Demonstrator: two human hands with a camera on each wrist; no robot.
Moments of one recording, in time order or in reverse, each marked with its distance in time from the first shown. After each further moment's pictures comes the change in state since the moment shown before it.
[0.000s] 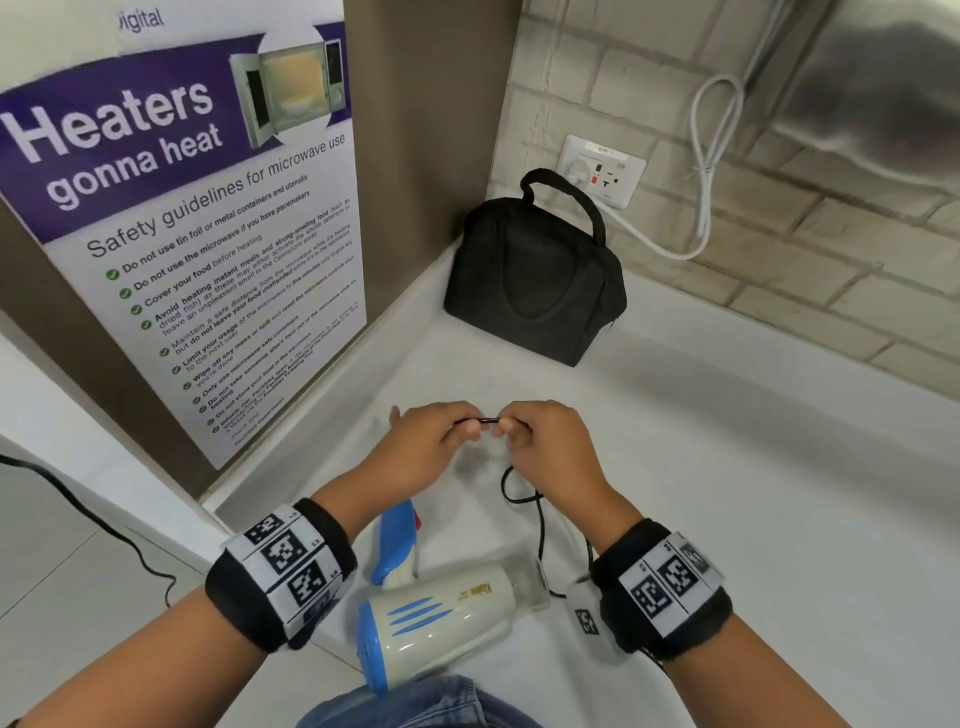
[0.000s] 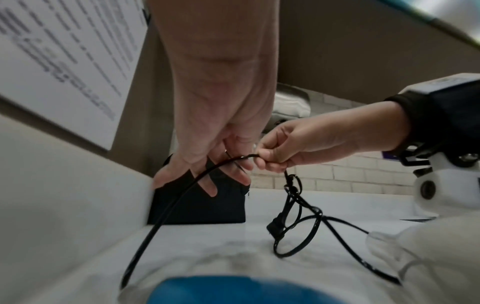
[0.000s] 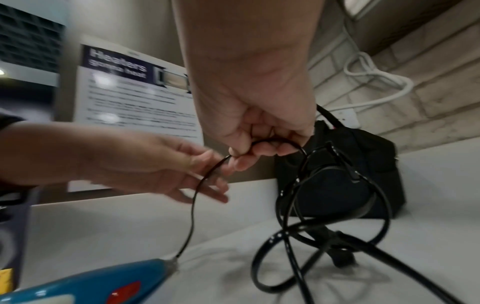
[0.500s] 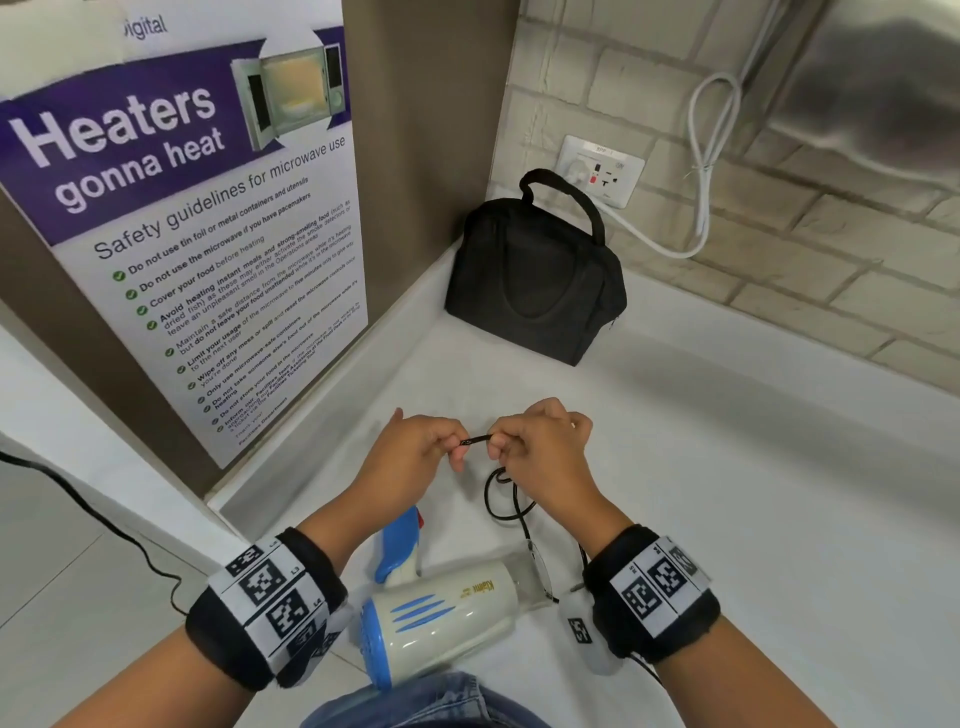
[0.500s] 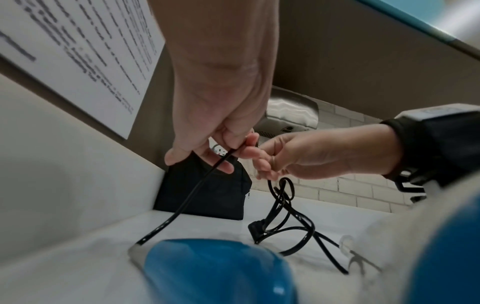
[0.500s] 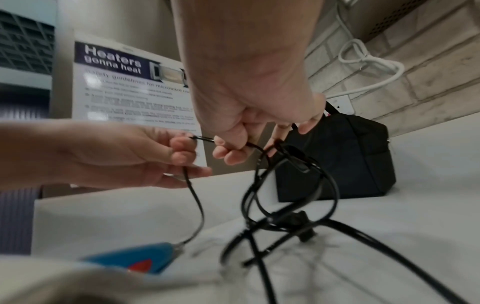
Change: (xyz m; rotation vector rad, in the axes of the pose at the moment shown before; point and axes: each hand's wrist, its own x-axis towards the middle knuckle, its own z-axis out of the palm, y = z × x) left_hand -0.026 0.006 -0.003 -0.062 0.090 0.007; right_hand -0.010 -0.004 0.008 -0.128 -0.033 0.017
